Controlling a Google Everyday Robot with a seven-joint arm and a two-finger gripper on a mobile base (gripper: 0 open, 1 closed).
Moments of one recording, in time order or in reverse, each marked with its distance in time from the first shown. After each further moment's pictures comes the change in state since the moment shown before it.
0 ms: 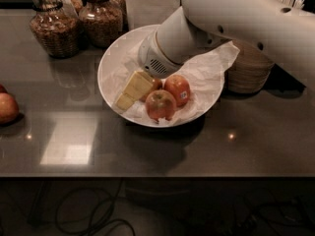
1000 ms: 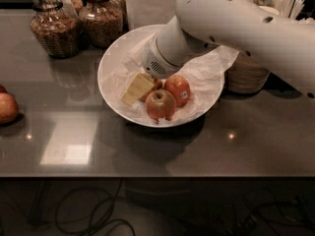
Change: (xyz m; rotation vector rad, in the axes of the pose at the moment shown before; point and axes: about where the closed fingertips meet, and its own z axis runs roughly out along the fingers) arm 0.022 -0.029 0.015 0.085 0.064 0.039
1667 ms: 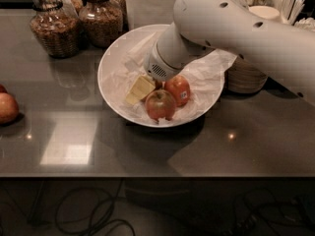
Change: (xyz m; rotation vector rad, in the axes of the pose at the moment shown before) arm 0.015 -0.009 0.014 0.007 0.040 0.029
